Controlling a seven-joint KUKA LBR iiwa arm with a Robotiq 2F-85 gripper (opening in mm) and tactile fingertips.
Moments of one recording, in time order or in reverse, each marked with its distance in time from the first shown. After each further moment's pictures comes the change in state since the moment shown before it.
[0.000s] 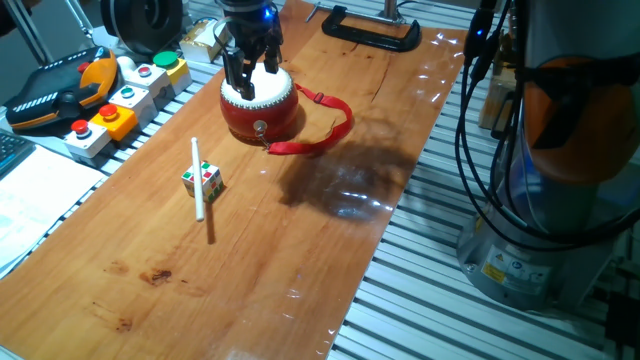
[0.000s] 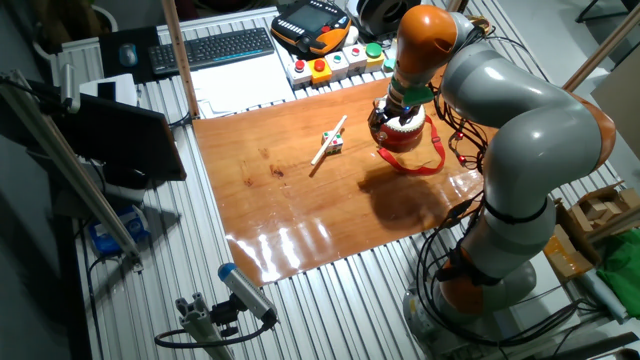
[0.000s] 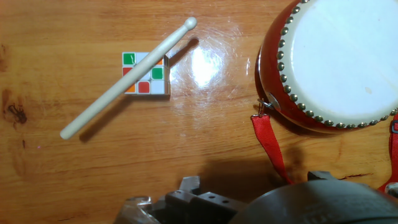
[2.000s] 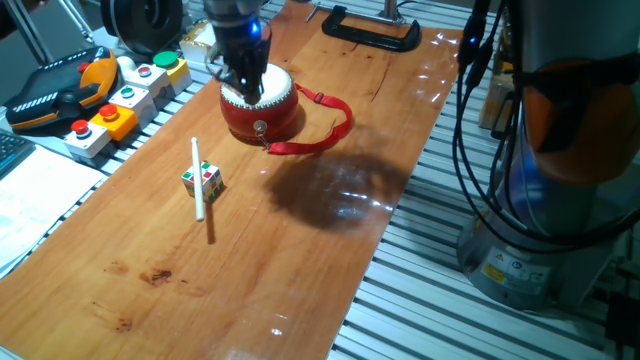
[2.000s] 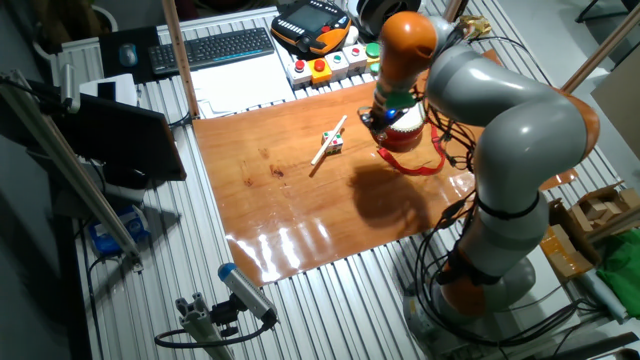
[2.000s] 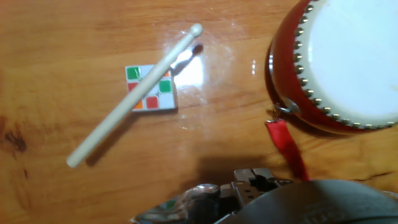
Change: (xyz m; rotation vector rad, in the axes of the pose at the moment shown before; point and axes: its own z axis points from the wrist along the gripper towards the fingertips) arm -0.016 0.034 0.035 0.027 -0.011 0.106
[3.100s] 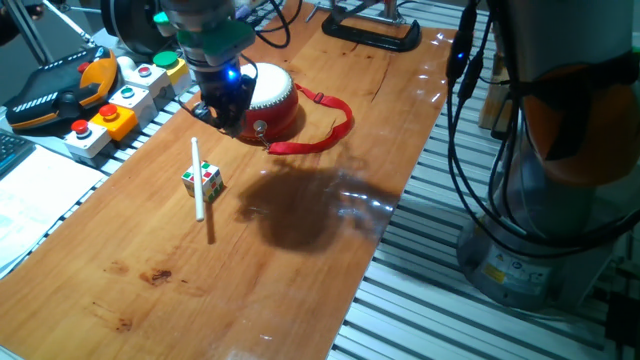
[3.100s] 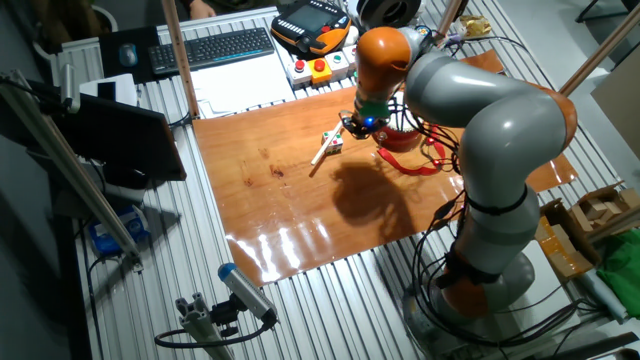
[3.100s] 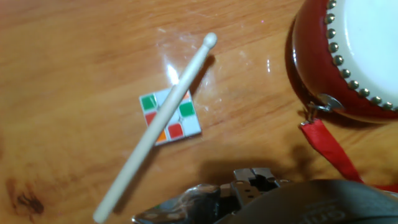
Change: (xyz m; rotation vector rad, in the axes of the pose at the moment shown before) arm -0.017 0.032 0.035 -0.009 -0.024 0.193
